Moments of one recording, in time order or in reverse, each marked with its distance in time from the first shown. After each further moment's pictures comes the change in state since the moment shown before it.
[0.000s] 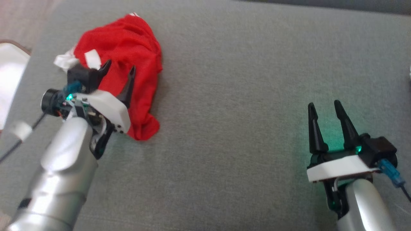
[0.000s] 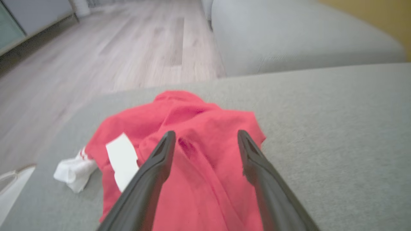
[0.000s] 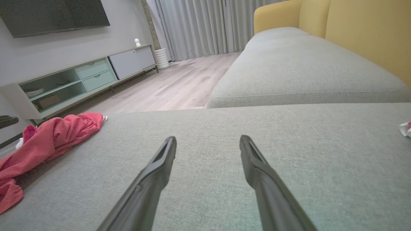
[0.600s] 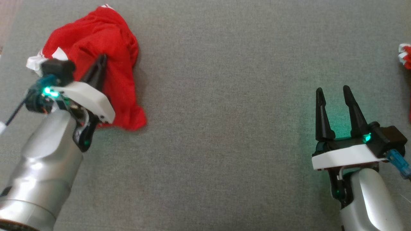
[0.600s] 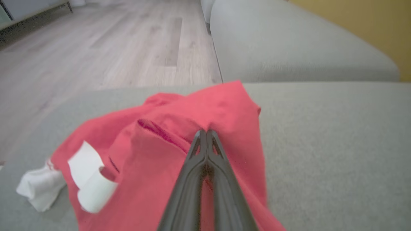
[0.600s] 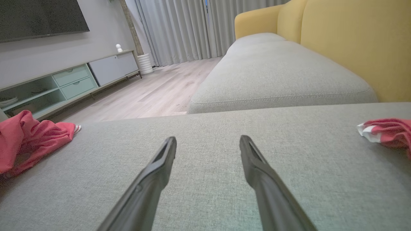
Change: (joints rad) left arm -0.130 0.086 -0.199 0.157 -0.301 0.000 -0.081; right arm -0.055 0.000 -0.028 -0.022 0.000 0.000 0.000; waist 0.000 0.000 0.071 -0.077
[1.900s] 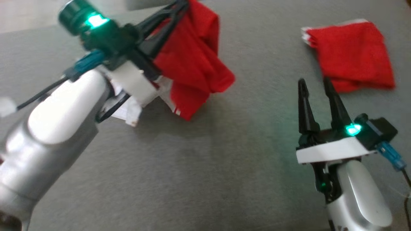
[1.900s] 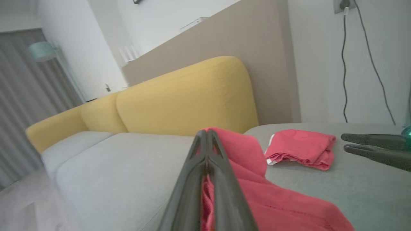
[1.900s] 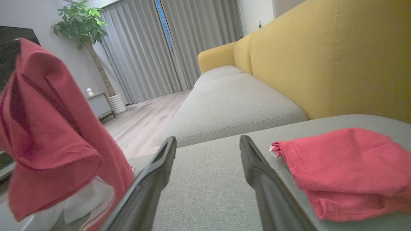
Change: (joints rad) left arm -0.175 0.143 -0.280 -0.607 0.167 0.000 -0.029; right arm -0.034 0.000 0.114 -0.024 0.153 0.000 0.000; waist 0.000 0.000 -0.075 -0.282
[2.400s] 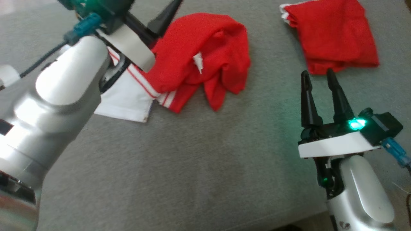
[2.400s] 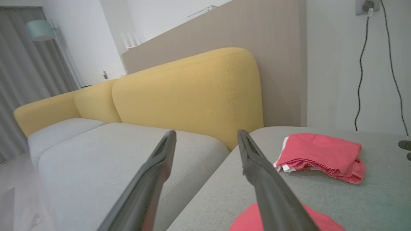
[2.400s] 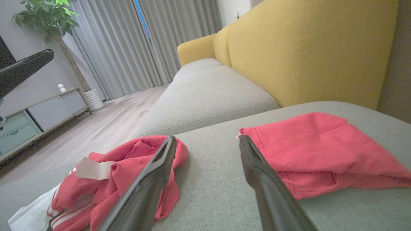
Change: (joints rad) left arm -0.198 -0.103 -0.130 0.341 -0.089 0.000 -0.144; right arm -0.029 0.000 0.008 -0.017 0.029 0.000 0.000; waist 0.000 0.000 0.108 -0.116
